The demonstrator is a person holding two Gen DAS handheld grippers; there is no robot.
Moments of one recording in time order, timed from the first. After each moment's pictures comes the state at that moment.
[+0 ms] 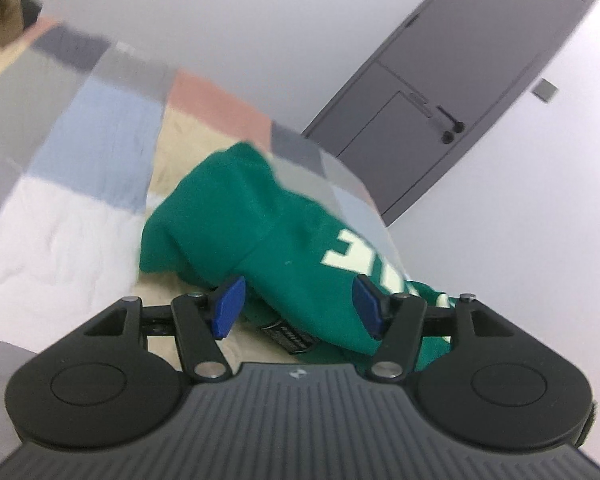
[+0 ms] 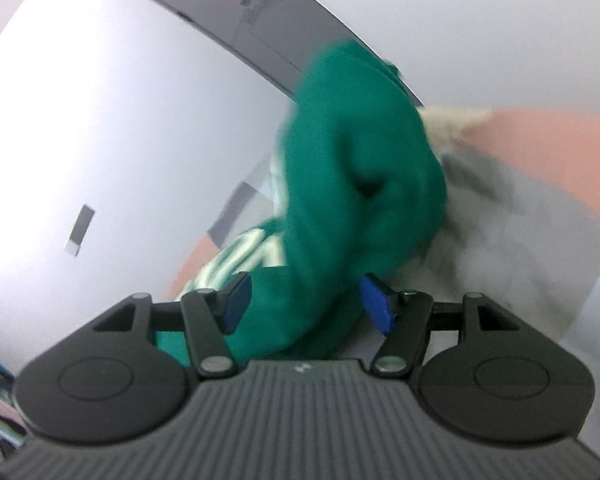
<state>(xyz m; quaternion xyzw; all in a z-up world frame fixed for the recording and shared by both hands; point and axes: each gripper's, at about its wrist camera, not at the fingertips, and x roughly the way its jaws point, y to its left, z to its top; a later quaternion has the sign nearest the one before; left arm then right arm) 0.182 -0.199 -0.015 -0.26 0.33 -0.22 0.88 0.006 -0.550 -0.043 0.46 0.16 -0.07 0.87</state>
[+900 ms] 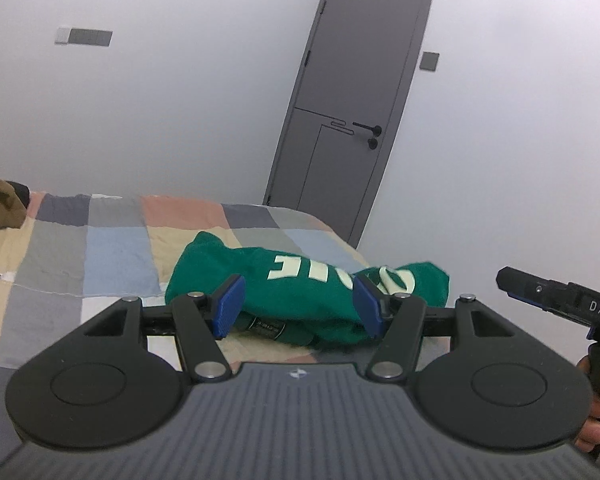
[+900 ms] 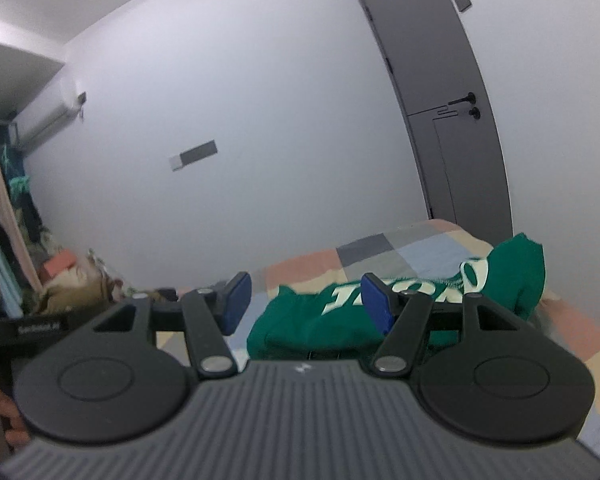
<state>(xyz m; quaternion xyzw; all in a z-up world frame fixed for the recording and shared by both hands) -0.043 -0.176 0.113 -0.08 0.20 -0.26 0.94 -0.149 -0.359 0.105 0.17 0.09 0.03 0.98</state>
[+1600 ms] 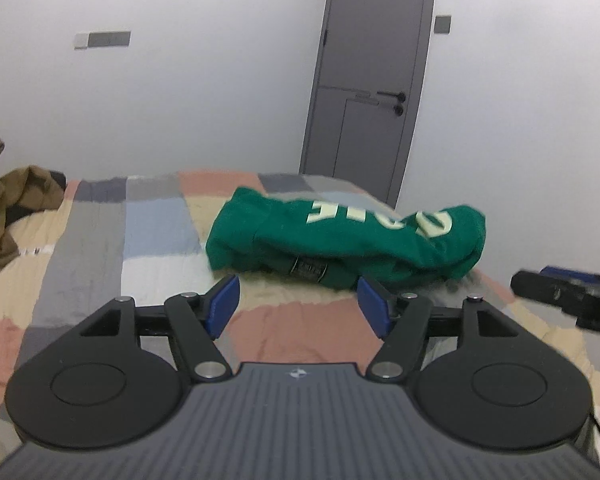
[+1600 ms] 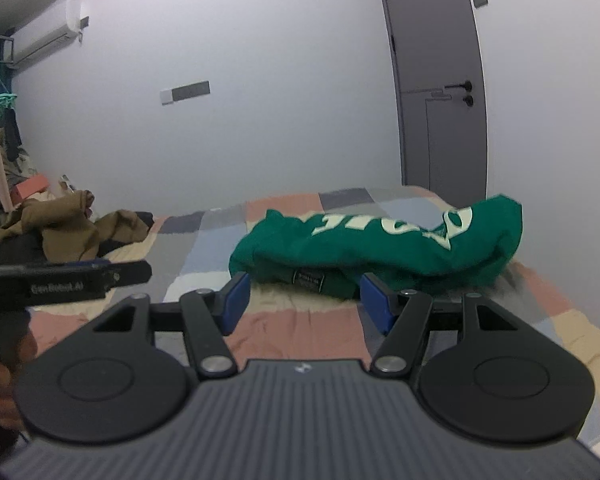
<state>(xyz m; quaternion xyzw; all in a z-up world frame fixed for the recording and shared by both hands) -0.086 -0.174 0.038 -0.03 0.22 -0.21 0.95 -0.194 -0.309 0.049 0.08 0.15 -0.01 0.99</state>
